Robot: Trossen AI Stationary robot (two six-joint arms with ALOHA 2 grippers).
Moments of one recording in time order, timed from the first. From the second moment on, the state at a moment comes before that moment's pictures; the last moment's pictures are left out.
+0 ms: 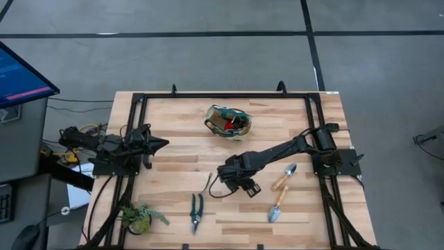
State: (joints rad) left arm -0.33 0.00 0.15 -0.17 -0.60 -0.25; right arm 0.22 2.08 1.50 -0.91 -0.02 -0.40
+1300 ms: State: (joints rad) left arm -0.33 0.01 0.09 -0.10 -0.60 -0.29; right arm 0.07 1.65 1.52 -0.41 0.34 0.03
